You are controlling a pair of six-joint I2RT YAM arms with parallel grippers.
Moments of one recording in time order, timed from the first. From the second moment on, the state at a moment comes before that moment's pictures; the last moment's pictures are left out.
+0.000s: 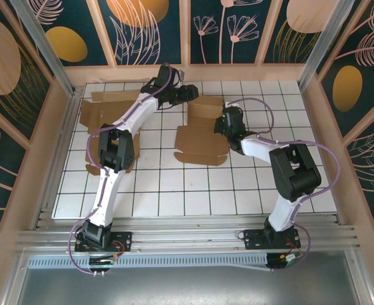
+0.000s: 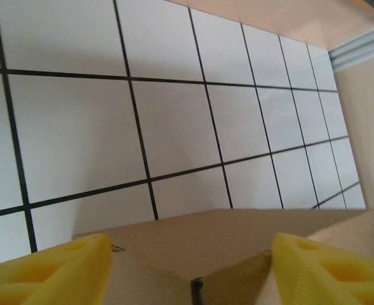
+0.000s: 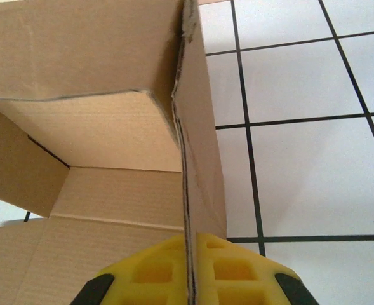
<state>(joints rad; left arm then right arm) -0.42 2.44 2.27 -0.54 0.38 -0.61 0.43 1.78 1.02 0.19 0.20 0.32</state>
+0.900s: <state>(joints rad) -0.43 2.28 1.99 -0.38 0.43 -0.71 0.23 1.51 1.02 -0.02 -0.33 0.26</state>
